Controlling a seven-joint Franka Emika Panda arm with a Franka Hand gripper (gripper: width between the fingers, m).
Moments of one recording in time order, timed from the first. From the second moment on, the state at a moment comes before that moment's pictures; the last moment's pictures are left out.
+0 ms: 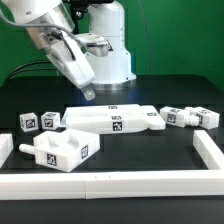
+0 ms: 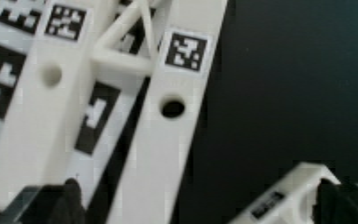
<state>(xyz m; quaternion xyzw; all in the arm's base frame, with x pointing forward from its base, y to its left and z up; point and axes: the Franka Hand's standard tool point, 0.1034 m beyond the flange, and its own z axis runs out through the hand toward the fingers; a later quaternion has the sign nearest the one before) 0.431 -0.085 0.090 -0.80 0.55 0.17 0.14</state>
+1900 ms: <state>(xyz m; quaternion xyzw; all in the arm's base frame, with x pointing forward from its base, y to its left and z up) 0.495 -0.129 0.059 -0.96 0.28 -0.01 0.03</state>
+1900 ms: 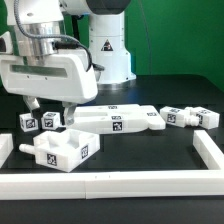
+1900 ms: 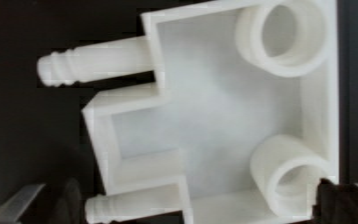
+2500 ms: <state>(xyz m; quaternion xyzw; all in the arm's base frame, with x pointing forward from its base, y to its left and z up) 0.484 -0.138 0.038 -0.96 0.27 -0.01 0.03</state>
